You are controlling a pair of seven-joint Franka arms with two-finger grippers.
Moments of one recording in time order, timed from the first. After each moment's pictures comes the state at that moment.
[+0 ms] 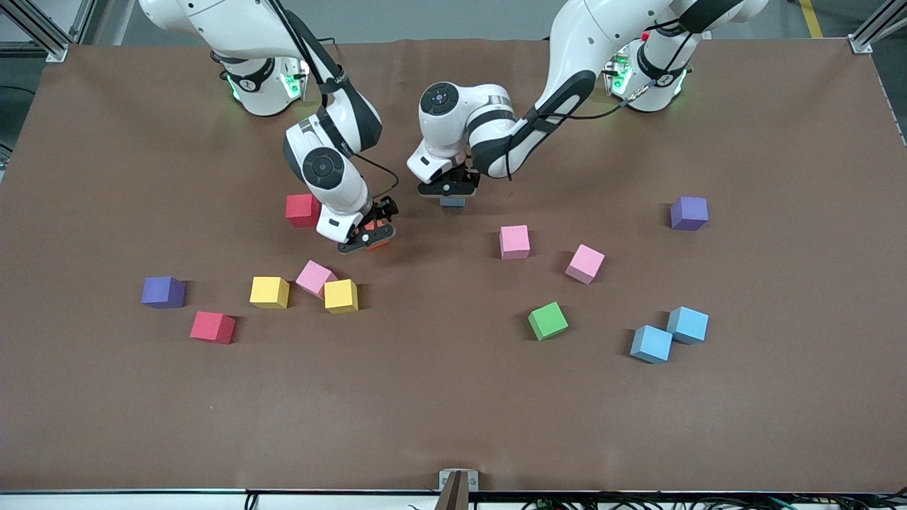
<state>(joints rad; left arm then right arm) -0.51 0.68 -0.58 -1.87 0.52 2.36 -1.34 0.56 0.38 0.06 -2.19 0.12 2.48 0.16</state>
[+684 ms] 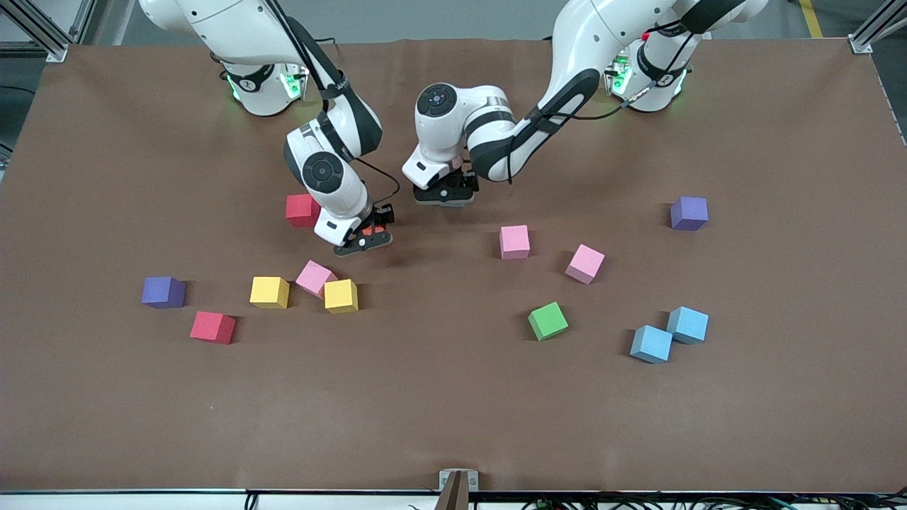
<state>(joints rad) -0.49 0.67 -0.58 -1.78 0.52 2.31 -1.36 0.55 0.39 0.06 -2.18 0.13 2.50 0.29</state>
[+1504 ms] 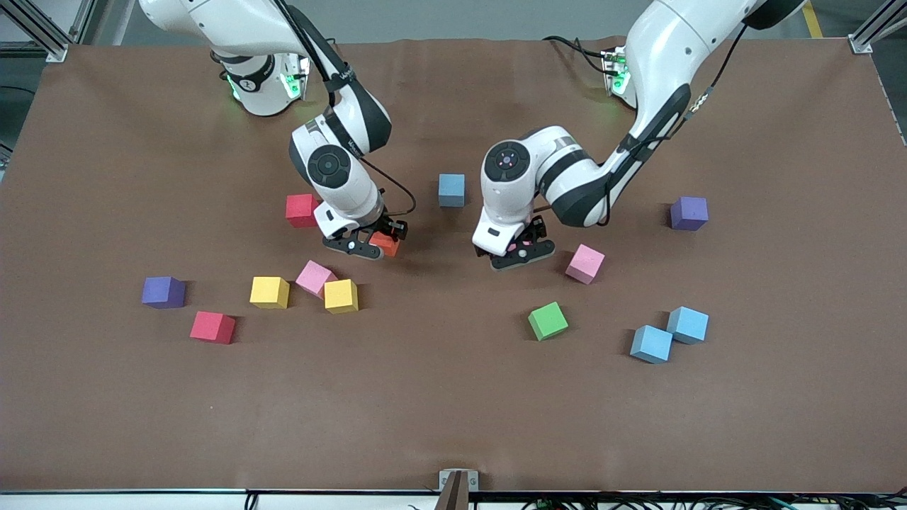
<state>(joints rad) -0.22 0.63 -0.57 -1.77 0.52 2.20 -1.31 0.57 0.38 0.07 -2.07 0.13 2.45 0.87</state>
